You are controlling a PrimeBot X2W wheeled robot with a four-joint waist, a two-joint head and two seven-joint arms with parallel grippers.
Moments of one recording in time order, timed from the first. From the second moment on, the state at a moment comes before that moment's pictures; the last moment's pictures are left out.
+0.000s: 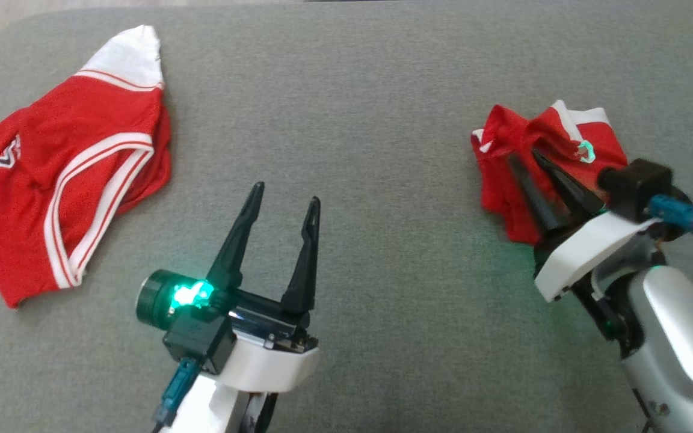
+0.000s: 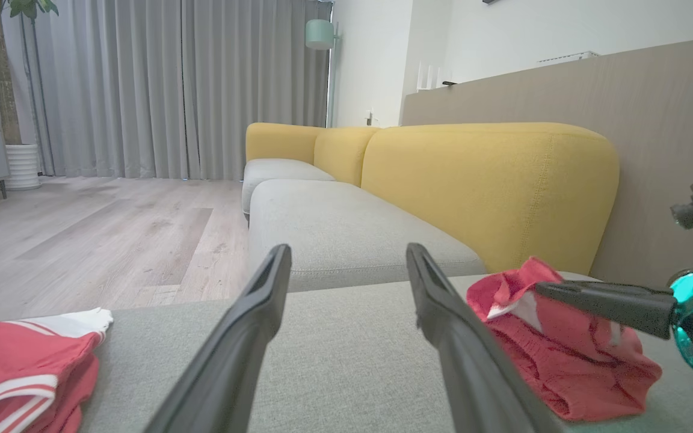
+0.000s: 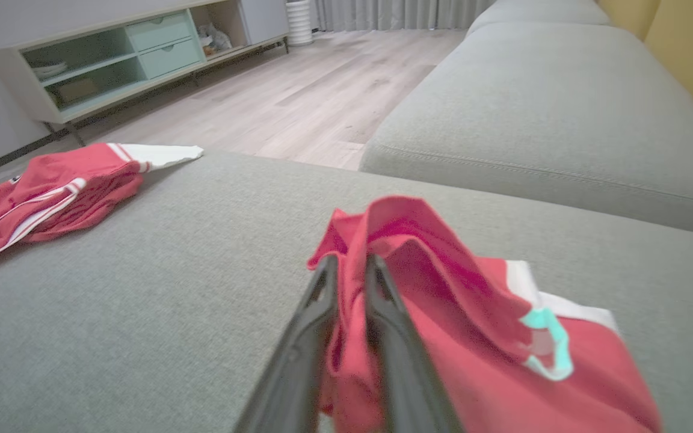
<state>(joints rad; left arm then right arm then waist) -0.16 0.05 -0.42 -0.01 -0.15 0.02 -0.26 -0.34 -0.32 0.34 0.15 0.38 0.12 0.13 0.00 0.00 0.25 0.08</state>
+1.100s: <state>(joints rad) -0.14 0.05 -0.47 -0.02 -0.21 0.04 -0.26 -0.44 -0.45 0.27 0.44 0.52 0.12 0.07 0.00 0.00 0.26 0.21</state>
